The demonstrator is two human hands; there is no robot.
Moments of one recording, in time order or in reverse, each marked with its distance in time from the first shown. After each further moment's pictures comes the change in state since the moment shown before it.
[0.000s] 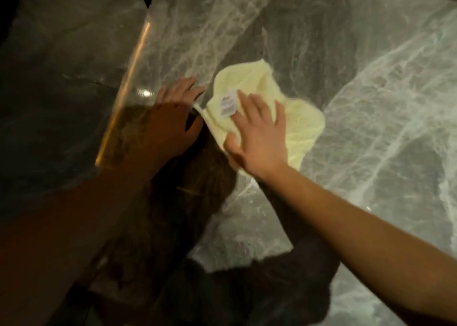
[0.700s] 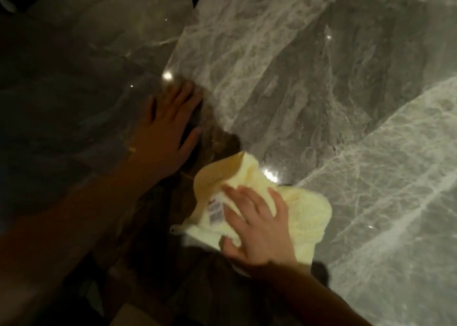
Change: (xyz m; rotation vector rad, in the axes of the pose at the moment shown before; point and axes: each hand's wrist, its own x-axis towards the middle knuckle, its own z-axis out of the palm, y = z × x) left_hand -0.077 -0.043 -0.016 0.095 -0.052 -0.191; right_hand -0.115 -0.075 0.016 0.028 -0.141 -0.311
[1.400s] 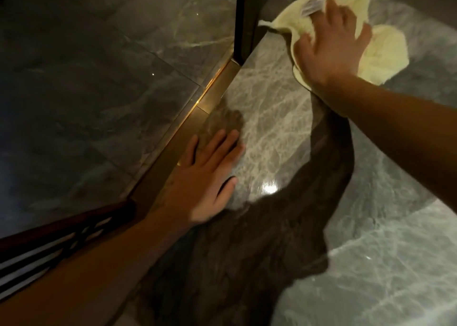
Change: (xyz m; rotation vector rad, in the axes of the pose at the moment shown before) left_hand 0.001 0.000 -0.004 0.042 -0.057 -0.016; right_hand 0.343 0.167 -0.063 -0.126 0.157 0.299
